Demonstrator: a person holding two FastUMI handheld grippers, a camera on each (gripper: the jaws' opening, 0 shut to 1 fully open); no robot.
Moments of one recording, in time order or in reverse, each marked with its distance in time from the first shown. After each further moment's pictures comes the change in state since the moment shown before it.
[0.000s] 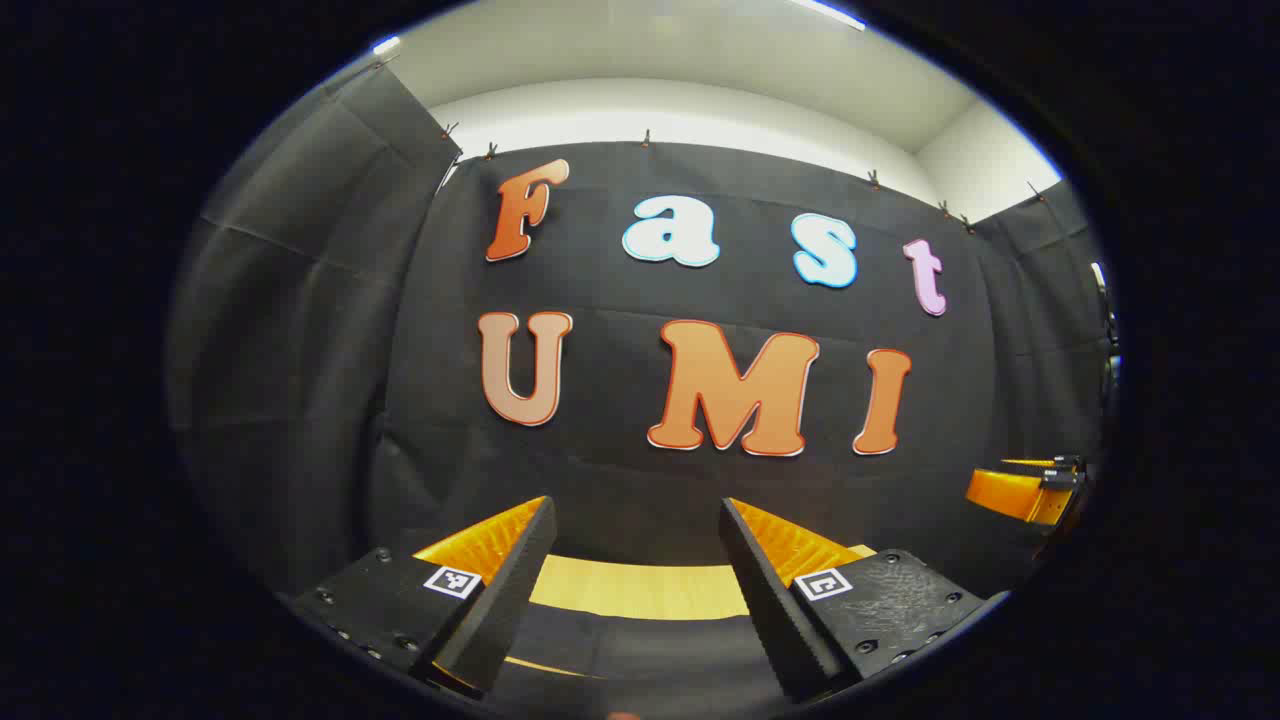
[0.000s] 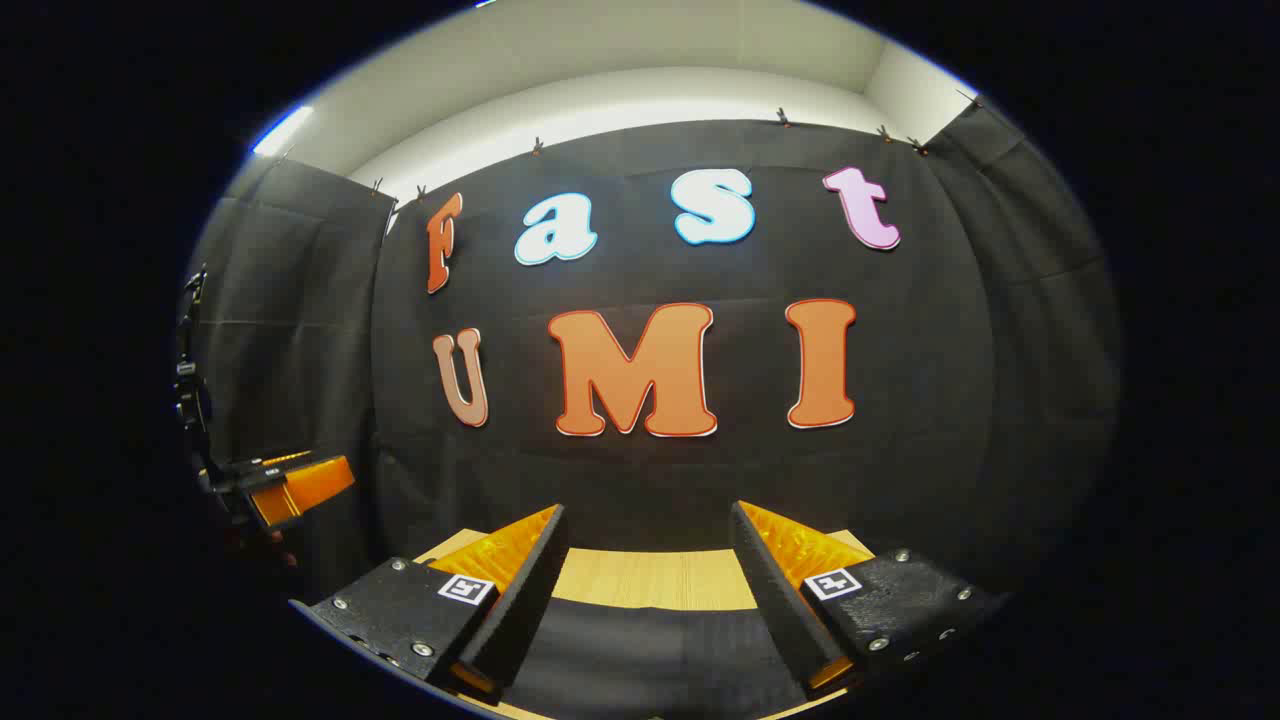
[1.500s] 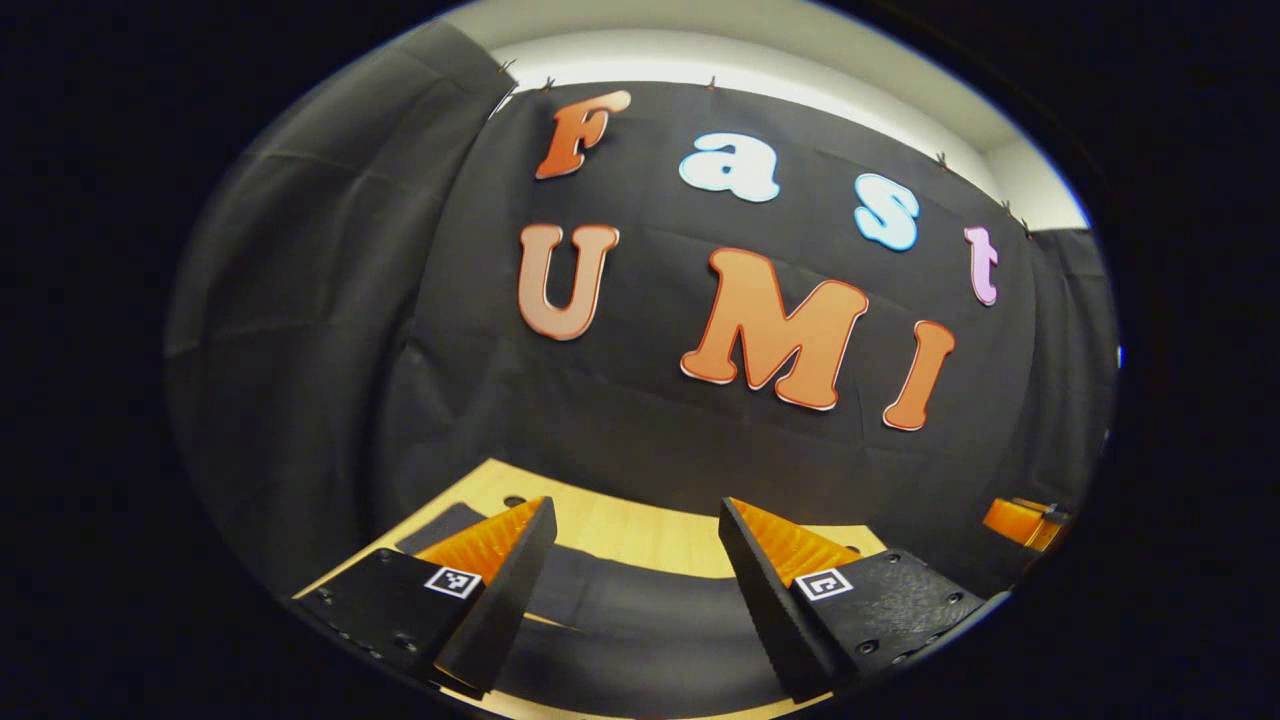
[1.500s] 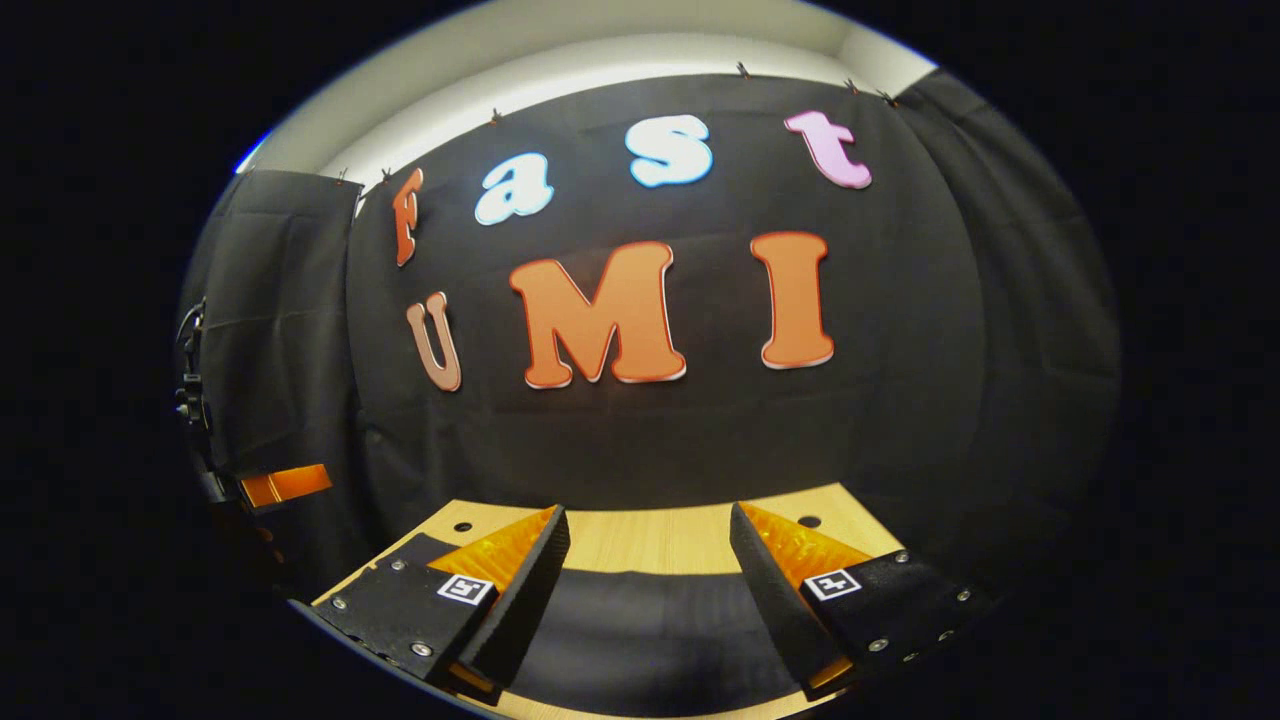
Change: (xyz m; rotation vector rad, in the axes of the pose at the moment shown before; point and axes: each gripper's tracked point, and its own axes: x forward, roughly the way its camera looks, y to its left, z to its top) left arm -0.010 0.012 -0.096 -0.195 0.226 0.073; right arm 0.000 -0.065 -0.087 0.131 0.202 -0.035
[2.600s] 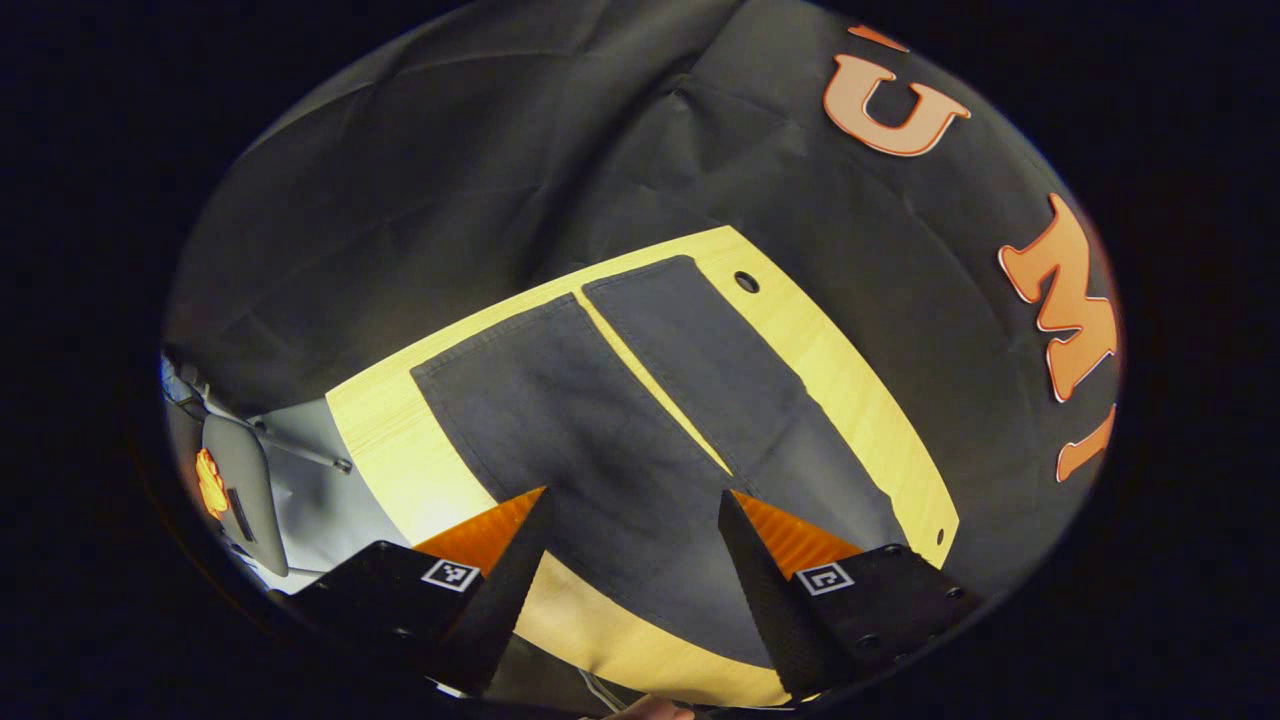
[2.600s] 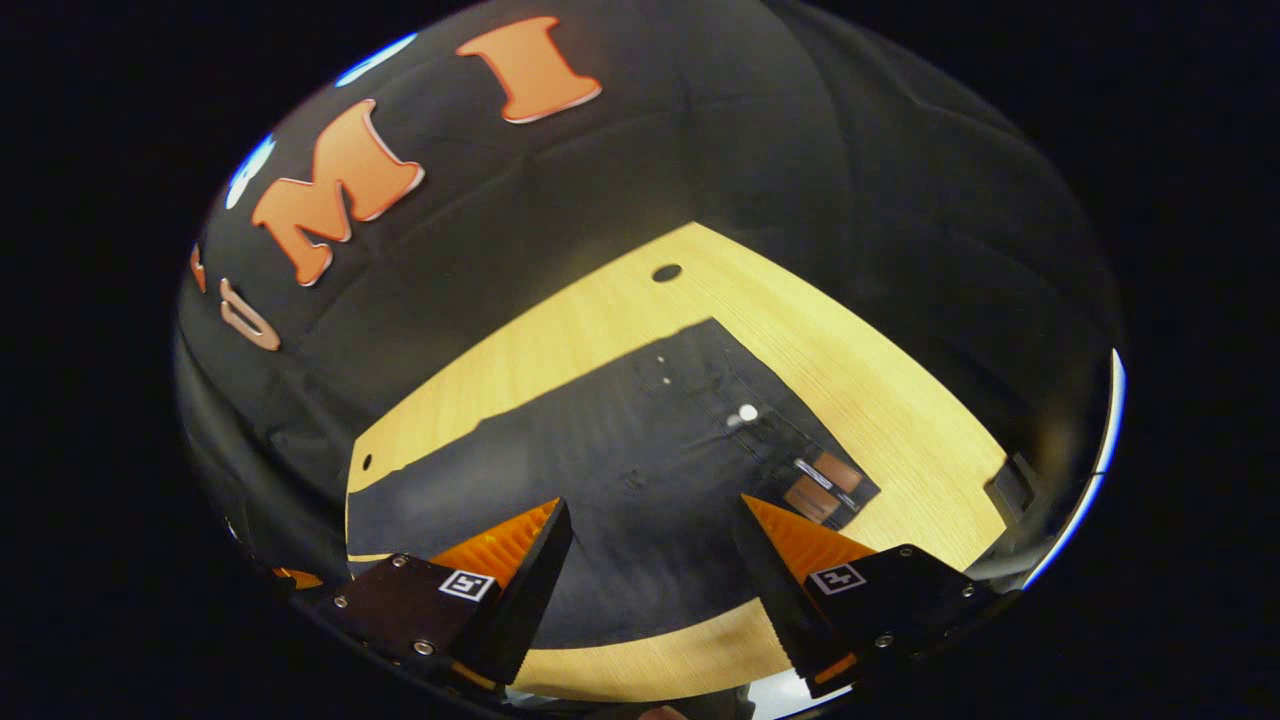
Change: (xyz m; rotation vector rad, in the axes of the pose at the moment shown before) left arm 0.004 0.210 -0.184 -0.436 0.592 0.541; right arm 0.023 -0.176 -0.224 0.409 0.660 -0.318
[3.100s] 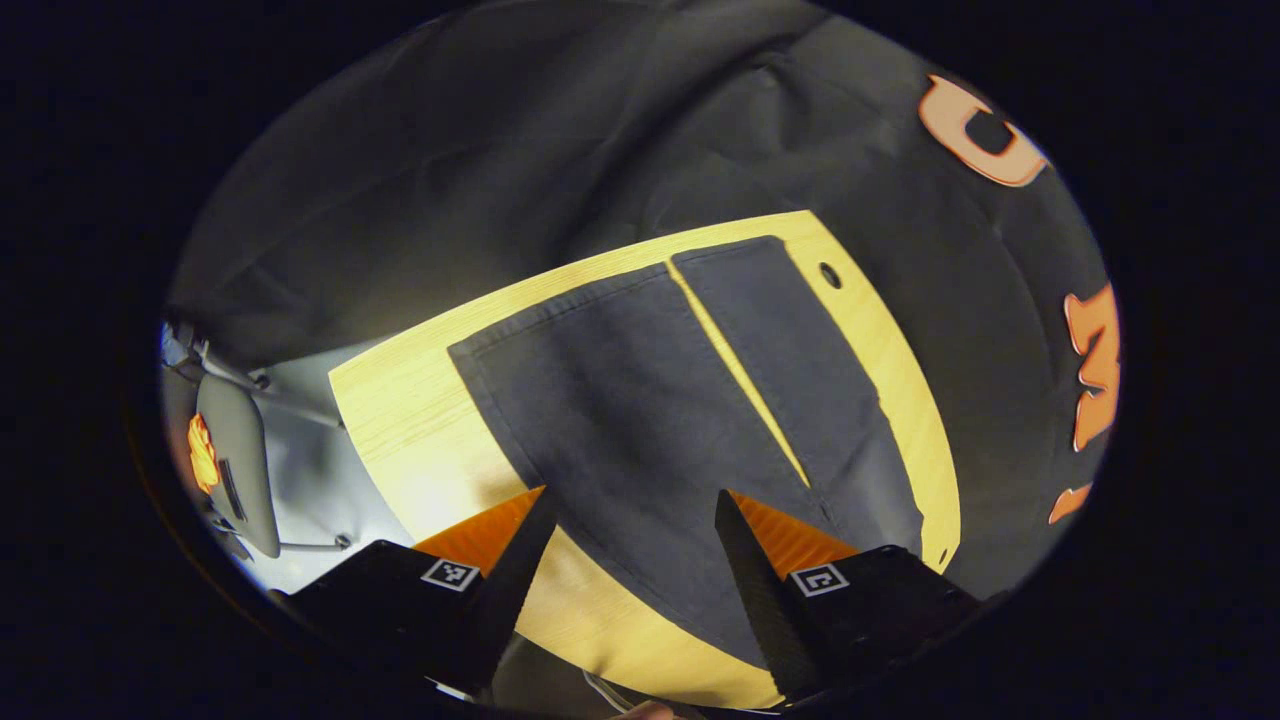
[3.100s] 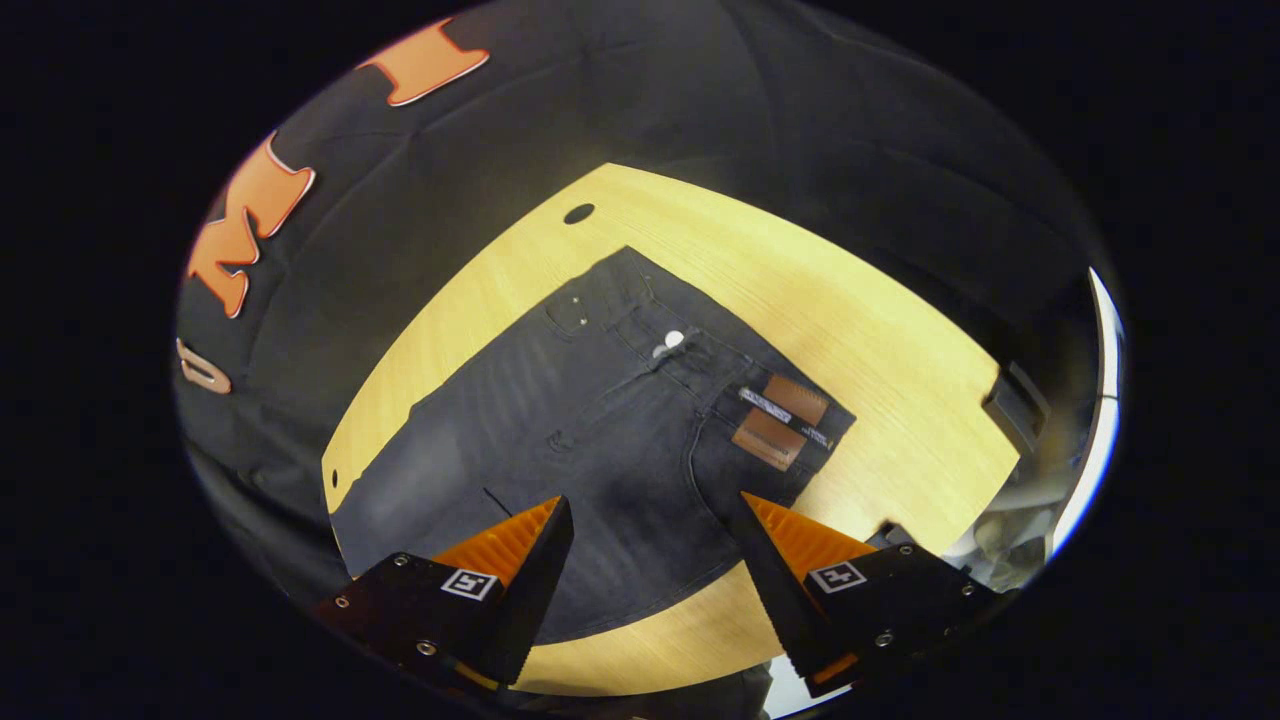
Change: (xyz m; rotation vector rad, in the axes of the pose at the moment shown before) left arm 0.057 0.090 0.005 -0.112 0.146 0.087; right arm 0.022 -0.029 -0.038 0.171 0.138 -0.118
